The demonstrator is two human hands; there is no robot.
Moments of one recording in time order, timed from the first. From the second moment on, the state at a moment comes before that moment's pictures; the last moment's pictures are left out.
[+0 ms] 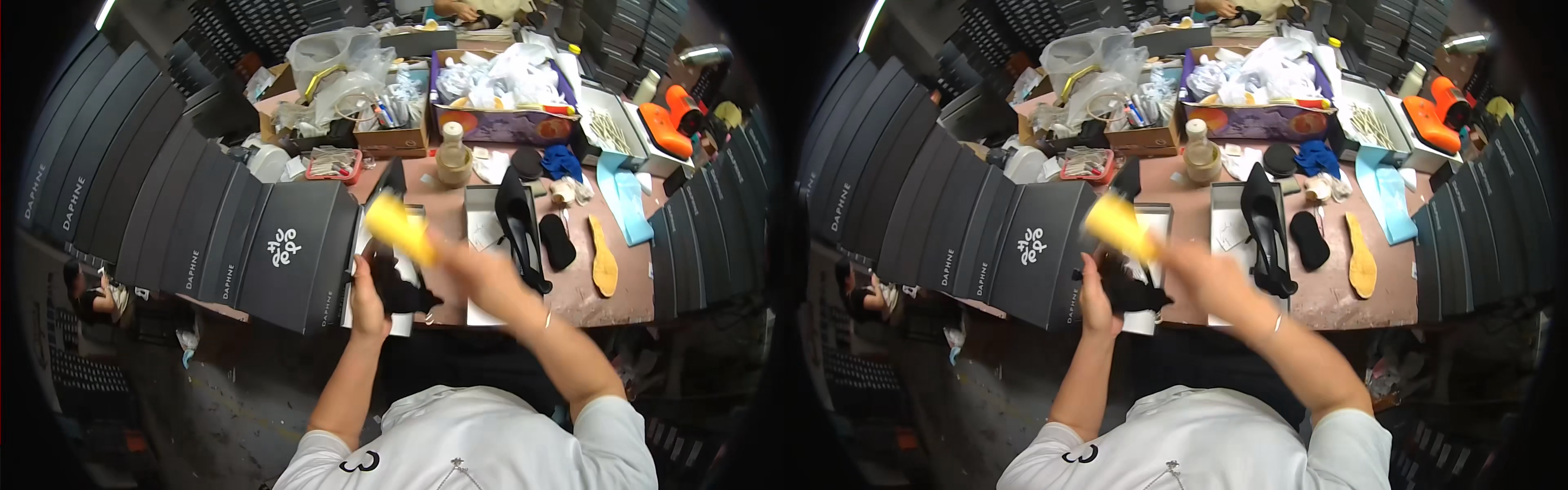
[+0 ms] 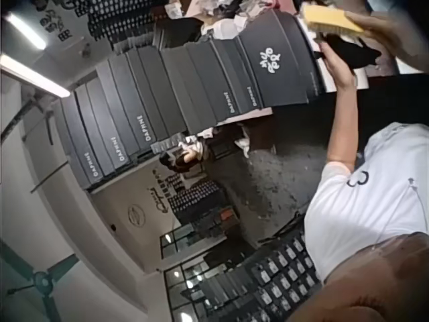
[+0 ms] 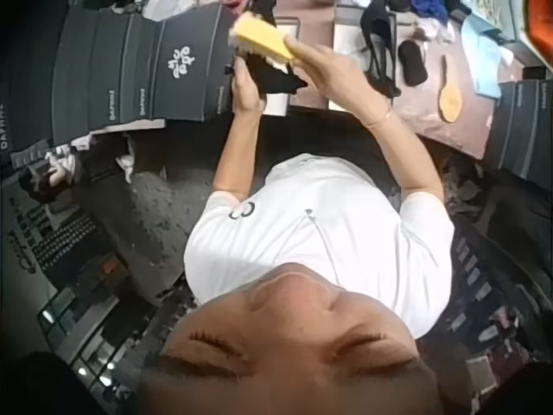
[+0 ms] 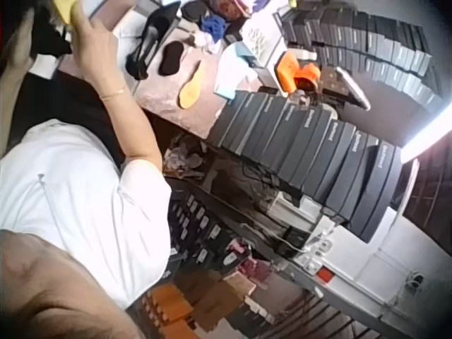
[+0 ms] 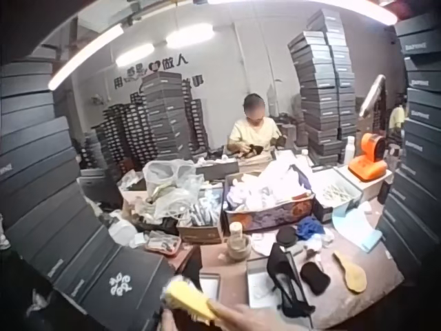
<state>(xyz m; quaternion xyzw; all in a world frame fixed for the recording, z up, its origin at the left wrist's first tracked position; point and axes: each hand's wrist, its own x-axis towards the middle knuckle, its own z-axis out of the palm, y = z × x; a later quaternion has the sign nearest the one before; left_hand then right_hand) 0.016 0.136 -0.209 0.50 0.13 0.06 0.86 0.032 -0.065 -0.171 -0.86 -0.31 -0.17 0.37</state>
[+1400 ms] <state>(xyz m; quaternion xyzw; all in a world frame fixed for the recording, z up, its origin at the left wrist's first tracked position) -0.042 0.159 -0.245 0.75 -0.02 -0.16 0.64 0.036 -0.082 -0.153 -0.53 -0.06 0.20 0.82</state>
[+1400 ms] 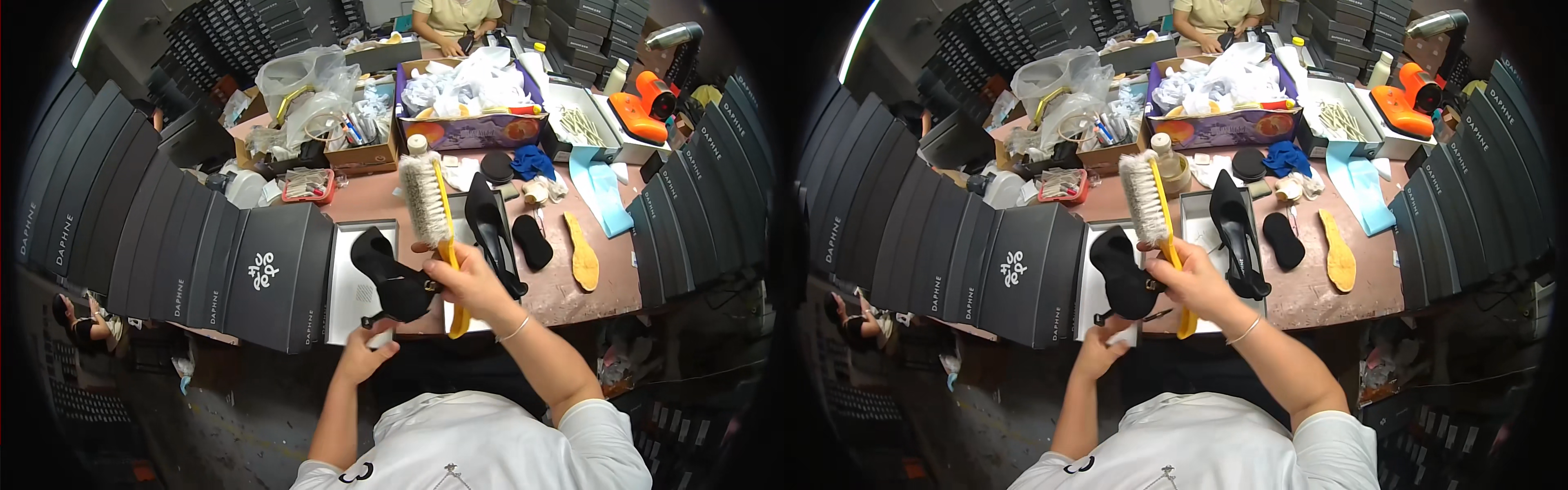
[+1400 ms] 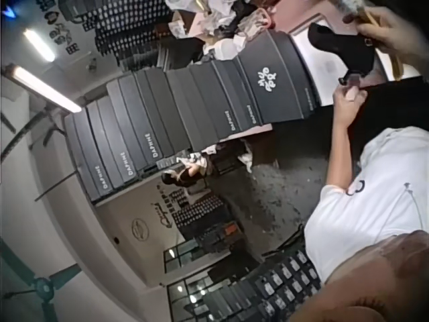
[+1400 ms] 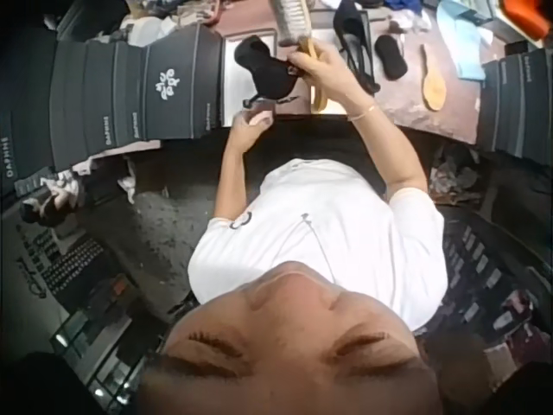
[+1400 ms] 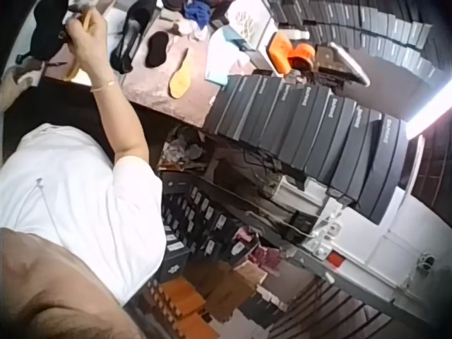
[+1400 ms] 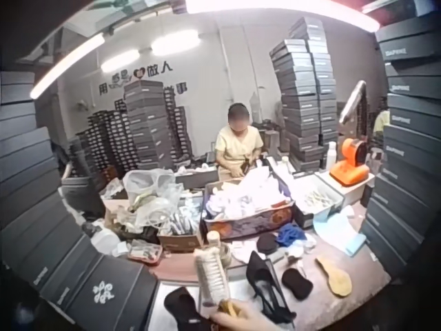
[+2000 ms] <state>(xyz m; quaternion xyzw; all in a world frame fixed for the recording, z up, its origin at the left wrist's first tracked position) 0.010 0.139 -0.168 0.77 -0.28 -0.39 0.41 0.045 -0.100 -0.157 -0.68 -0.15 0.15 0.70</state>
